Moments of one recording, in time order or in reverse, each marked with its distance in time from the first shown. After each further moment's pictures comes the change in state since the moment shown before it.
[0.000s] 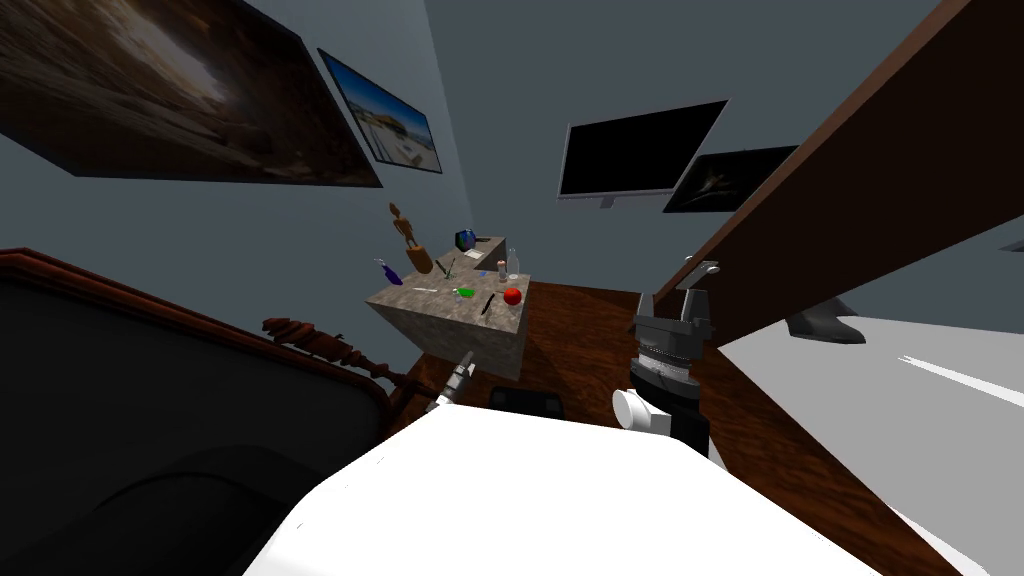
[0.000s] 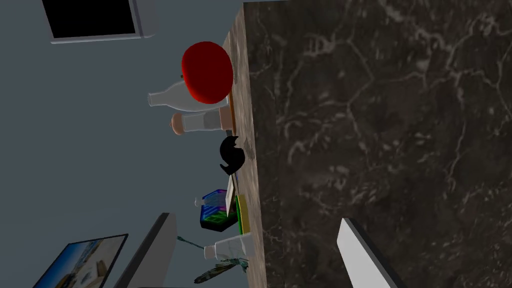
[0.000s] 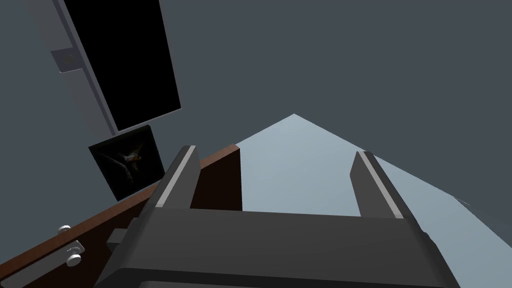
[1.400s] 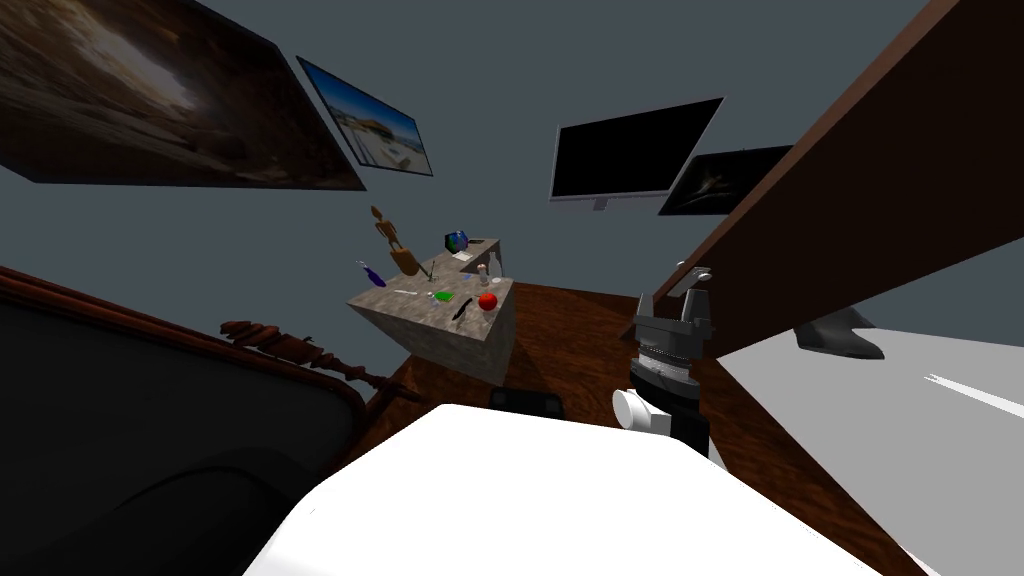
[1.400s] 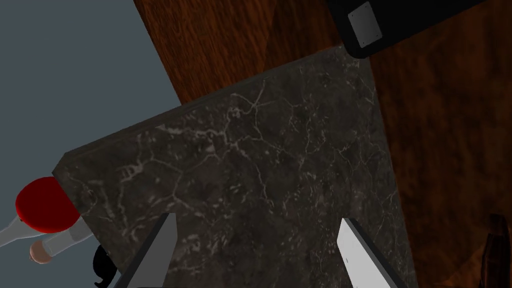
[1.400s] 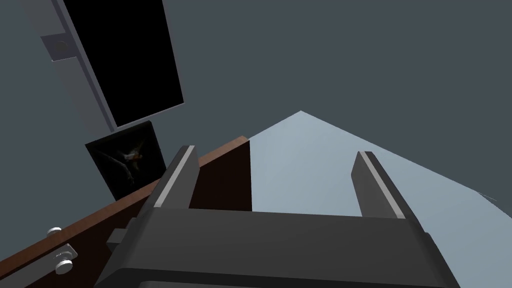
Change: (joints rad) left arm 0.202 0.327 -0.159 0.276 0.086 -0.075 -0.136; right arm 0.000 0.000 0.000 0.000 0.000 0.000 0.000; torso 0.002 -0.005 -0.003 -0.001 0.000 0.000
